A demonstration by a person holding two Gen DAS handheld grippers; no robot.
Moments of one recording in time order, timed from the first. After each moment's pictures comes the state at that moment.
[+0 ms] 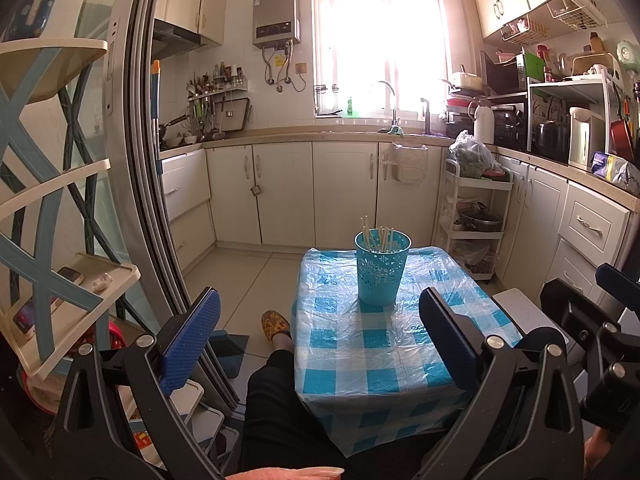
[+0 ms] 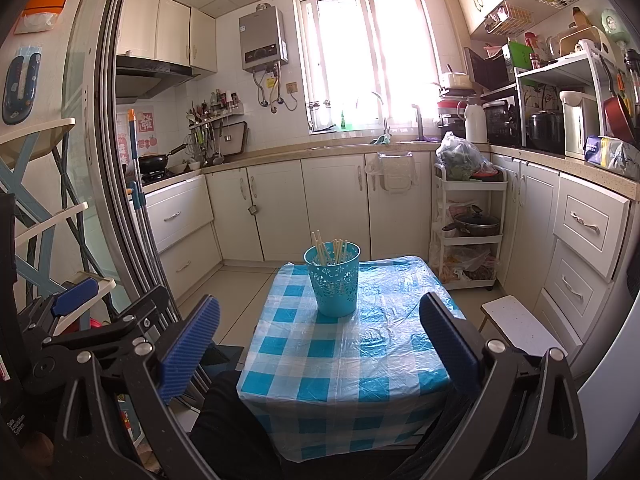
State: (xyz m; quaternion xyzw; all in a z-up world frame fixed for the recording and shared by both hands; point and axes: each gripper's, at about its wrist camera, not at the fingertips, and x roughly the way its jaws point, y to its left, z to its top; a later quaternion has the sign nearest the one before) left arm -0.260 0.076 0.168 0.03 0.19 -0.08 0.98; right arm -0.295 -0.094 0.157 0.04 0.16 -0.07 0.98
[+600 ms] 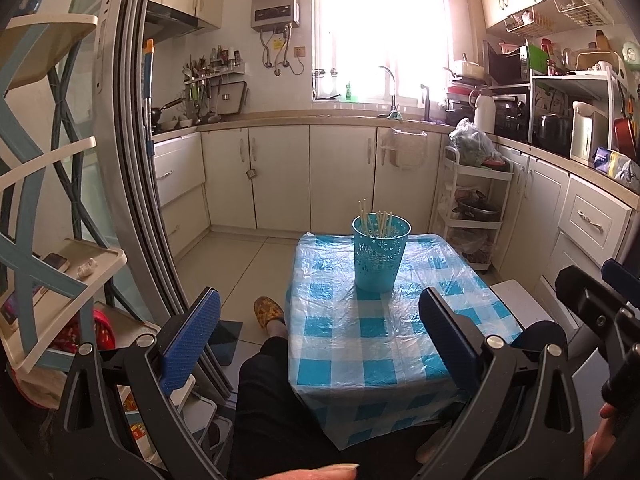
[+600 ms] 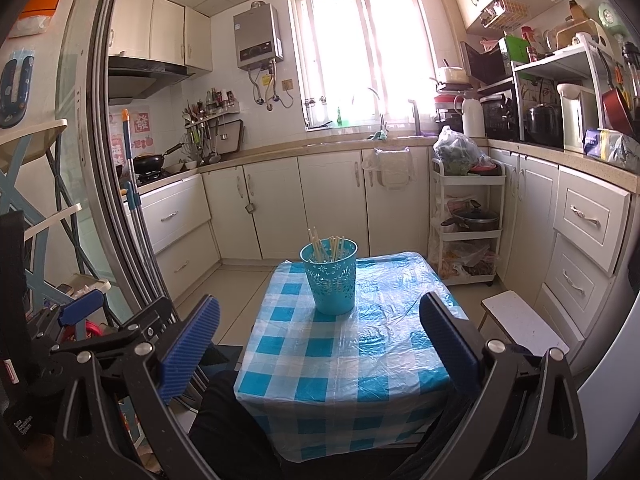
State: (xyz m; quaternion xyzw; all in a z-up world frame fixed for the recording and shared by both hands) left arm -0.243 0.069 0.149 0.02 0.22 -0.09 0.97; right arm -0.285 -0.106 0.146 0.05 0.17 -0.07 0.98
